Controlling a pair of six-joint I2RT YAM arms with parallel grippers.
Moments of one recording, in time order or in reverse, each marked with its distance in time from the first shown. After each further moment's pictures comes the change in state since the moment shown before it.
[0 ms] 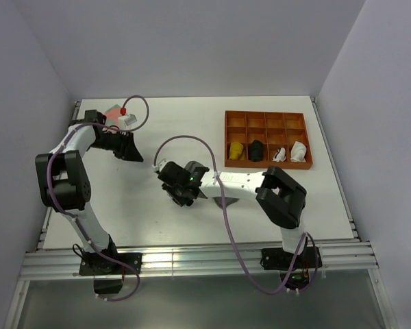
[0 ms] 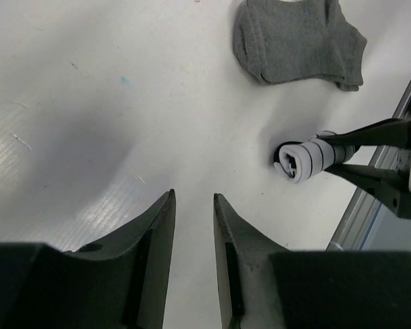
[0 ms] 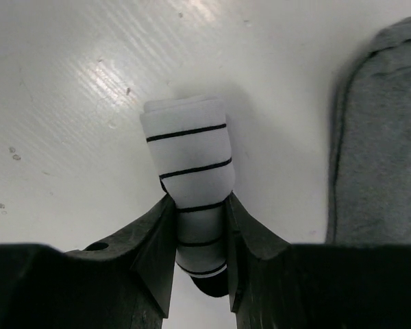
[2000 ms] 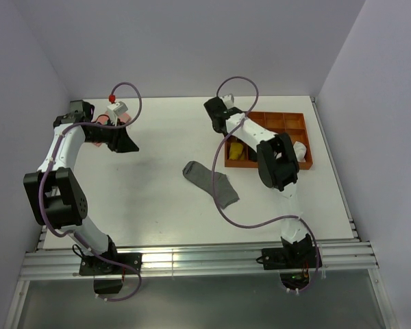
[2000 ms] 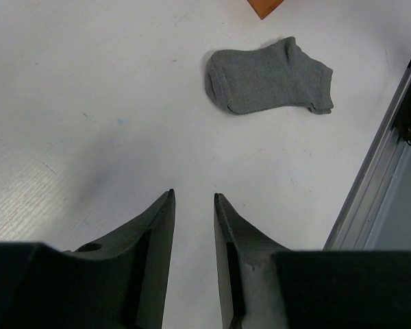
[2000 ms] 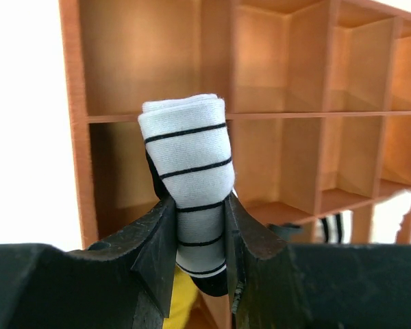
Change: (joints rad) left arm 0.035 -0.183 0.045 -0.042 0.070 -0.001; right arm -0.606 0.335 0.549 -0.234 0.546 -0.024
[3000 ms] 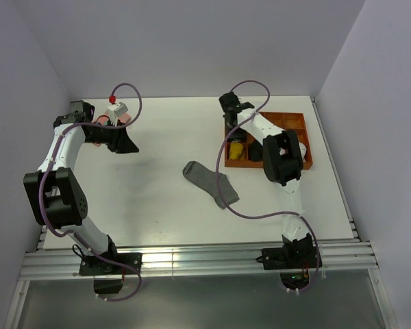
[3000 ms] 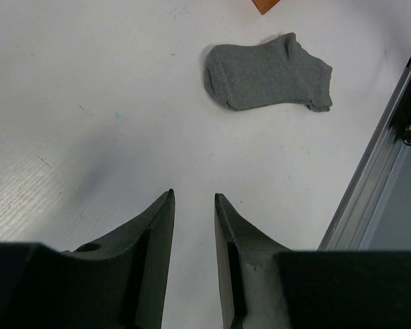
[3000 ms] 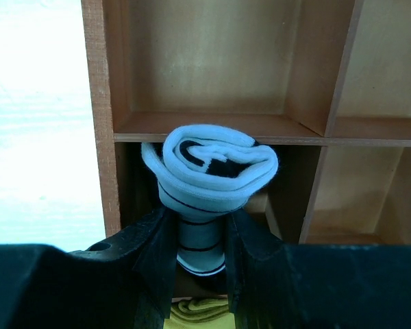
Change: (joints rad) left arm 0.000 0.000 -0.005 -0.013 -0.008 -0.005; right arm -0.116 0.070 0.055 -0.050 -0.454 0.093
